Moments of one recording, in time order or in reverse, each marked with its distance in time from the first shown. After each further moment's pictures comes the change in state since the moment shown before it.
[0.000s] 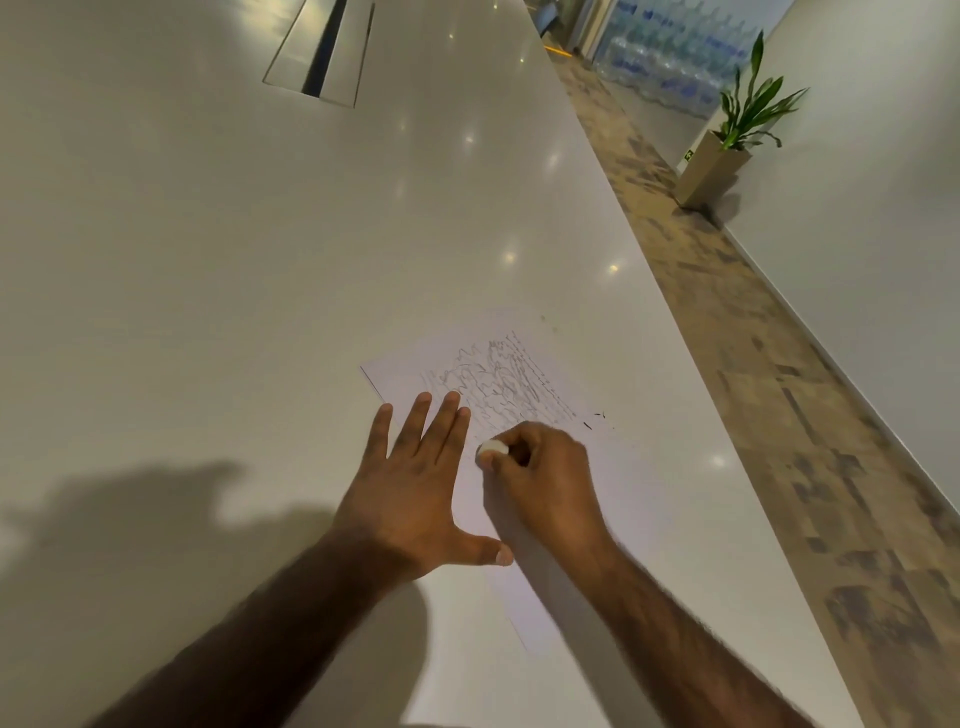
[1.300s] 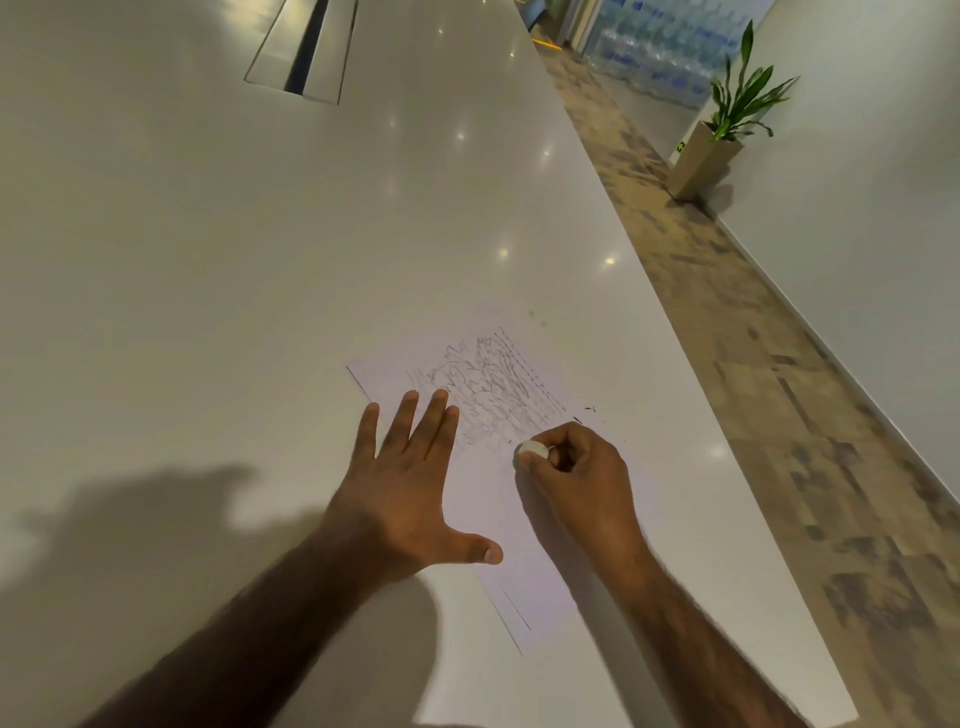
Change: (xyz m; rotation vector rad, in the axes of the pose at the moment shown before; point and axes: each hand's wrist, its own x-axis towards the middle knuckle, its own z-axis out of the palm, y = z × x) left_hand 0.000 0.001 -0.004 0.021 -0.088 0.001; right_hand 0.003 0.039 -0.033 0.118 0.130 0.118
